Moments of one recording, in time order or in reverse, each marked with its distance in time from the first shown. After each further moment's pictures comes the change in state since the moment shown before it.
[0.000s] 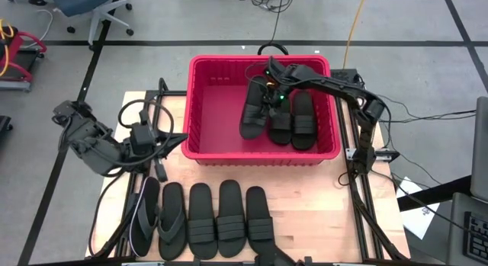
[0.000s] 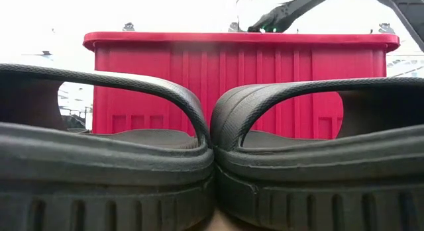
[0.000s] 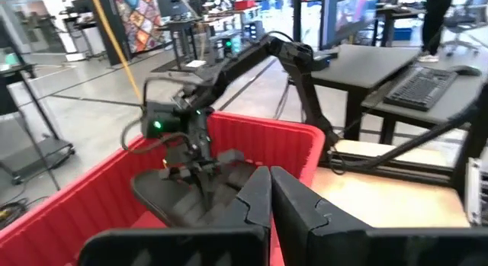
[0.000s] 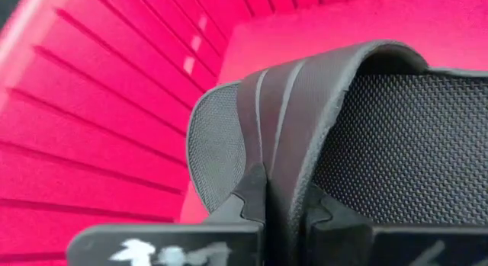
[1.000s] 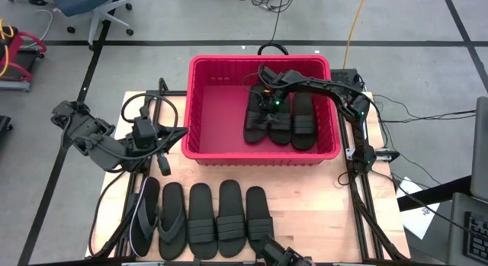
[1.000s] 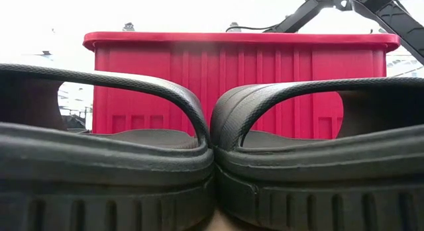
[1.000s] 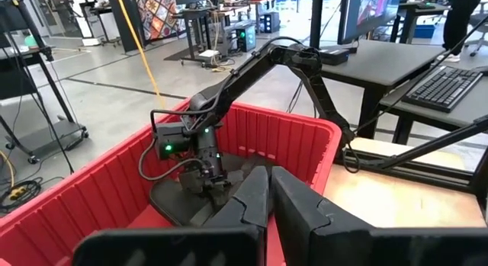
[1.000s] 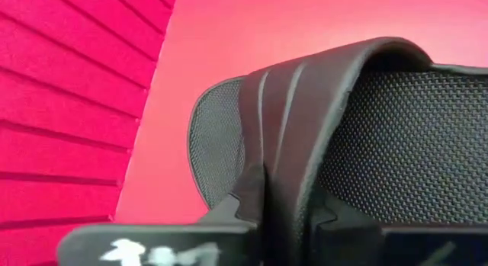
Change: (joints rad) left arm 0.049 -0.007 0.000 -0.058 0.007 -0.070; right arm -0.030 0.157 0.000 -0.027 0.090 -0.119
